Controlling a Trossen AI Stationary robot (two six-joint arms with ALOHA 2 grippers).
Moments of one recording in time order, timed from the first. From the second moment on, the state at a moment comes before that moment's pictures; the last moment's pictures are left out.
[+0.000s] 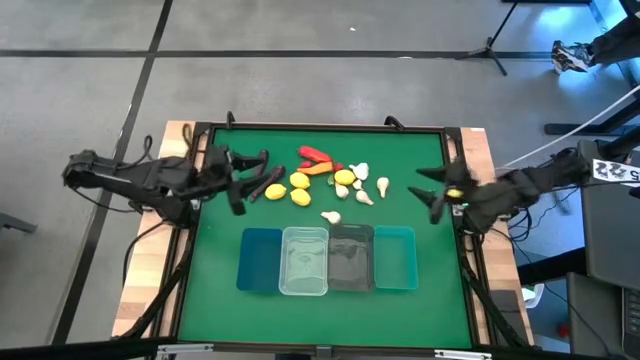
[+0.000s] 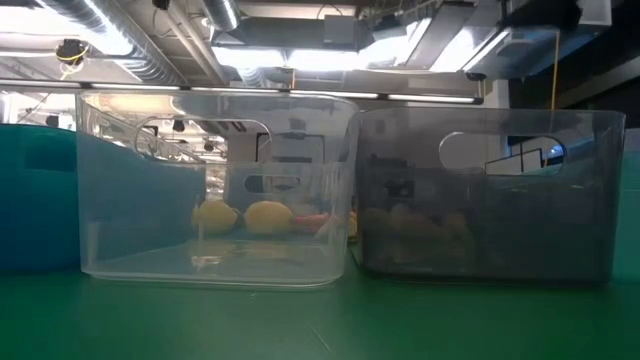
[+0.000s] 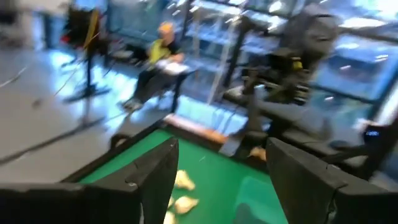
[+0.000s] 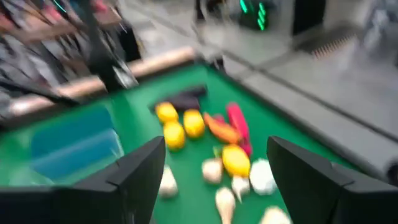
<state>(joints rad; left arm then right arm) -0.18 0.80 0.82 -0.08 -0.57 -0.30 0.44 0.72 0.88 -0.67 0.82 0.53</state>
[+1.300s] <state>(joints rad) 0.02 0.85 0.83 -0.50 -0.44 -0.62 -0.33 1.39 0.83 -0.67 0.16 0.63</state>
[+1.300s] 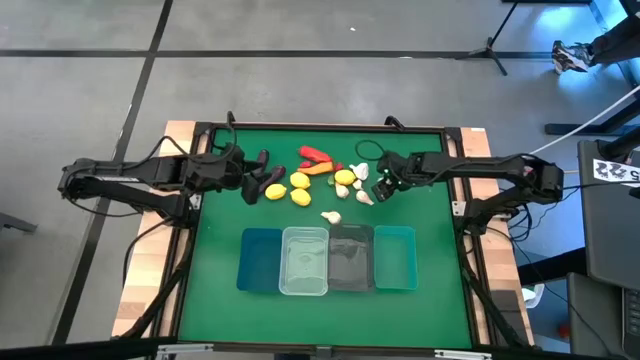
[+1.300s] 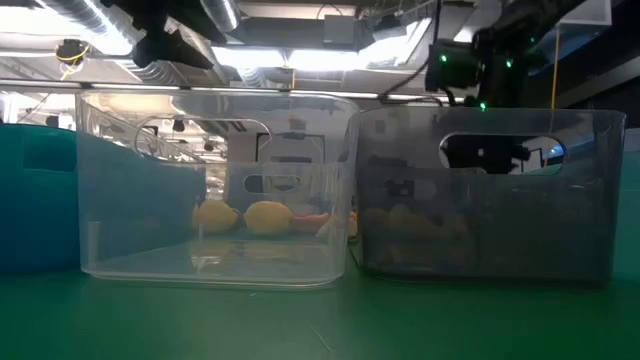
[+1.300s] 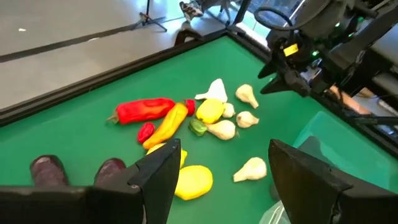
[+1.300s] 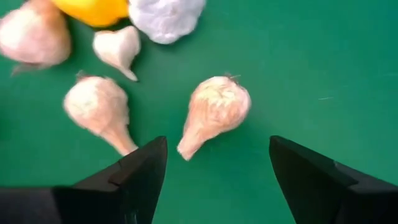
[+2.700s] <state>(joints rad) 0.03 0.93 0.83 -0.48 -0.45 -0.60 -0.33 1.52 0.66 -0.34 0.19 0.67</state>
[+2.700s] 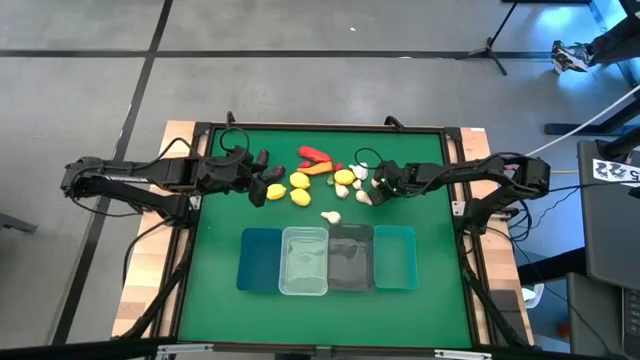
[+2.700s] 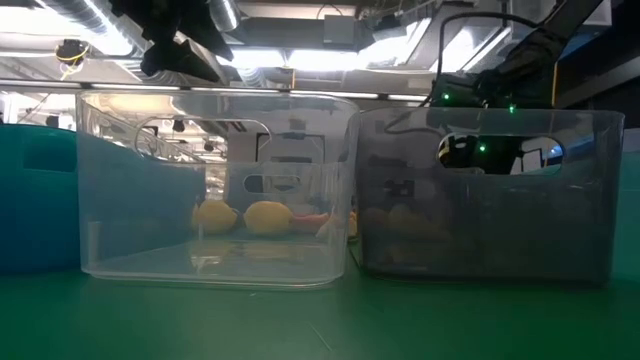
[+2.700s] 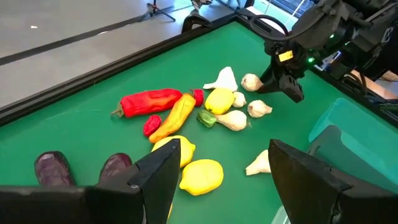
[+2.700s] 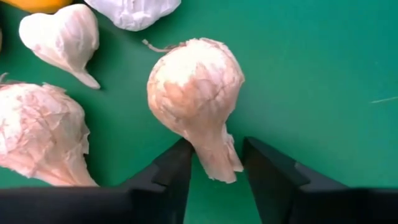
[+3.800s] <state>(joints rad) 0.03 0.93 0.83 -0.49 -0.45 -0.60 -0.30 1.52 0.90 -0.57 0.22 0.49</state>
